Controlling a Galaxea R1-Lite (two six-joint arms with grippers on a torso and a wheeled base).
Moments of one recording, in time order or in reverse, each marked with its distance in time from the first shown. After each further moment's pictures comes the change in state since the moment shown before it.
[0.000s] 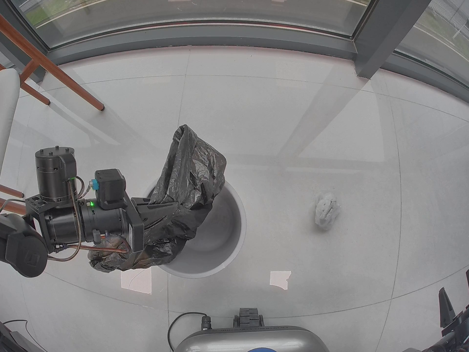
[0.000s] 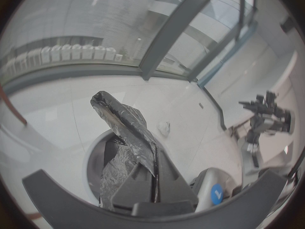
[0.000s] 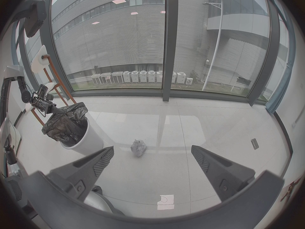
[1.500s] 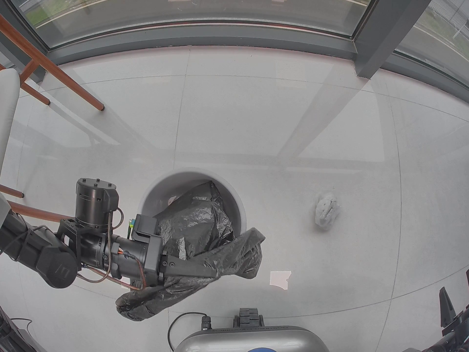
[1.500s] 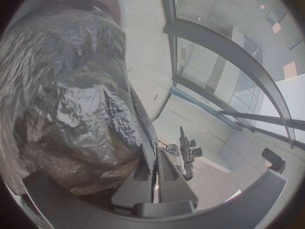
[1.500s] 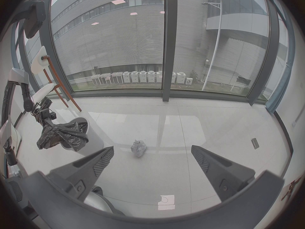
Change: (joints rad) left arm -0.076 0.164 0.048 0.033 -0.537 -1.000; right arm 0.001 0.000 0.000 -0.005 -0.002 0.007
